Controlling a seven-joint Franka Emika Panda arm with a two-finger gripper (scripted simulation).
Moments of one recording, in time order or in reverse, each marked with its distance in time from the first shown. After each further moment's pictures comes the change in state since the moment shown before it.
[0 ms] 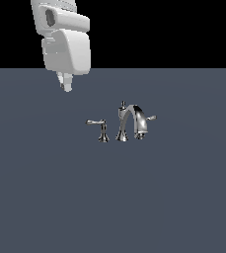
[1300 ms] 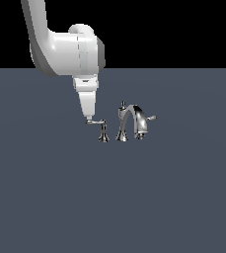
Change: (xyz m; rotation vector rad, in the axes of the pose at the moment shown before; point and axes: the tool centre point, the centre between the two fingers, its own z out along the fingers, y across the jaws) arm 0.107 -0.080 0.136 -0.014 0.022 0.493
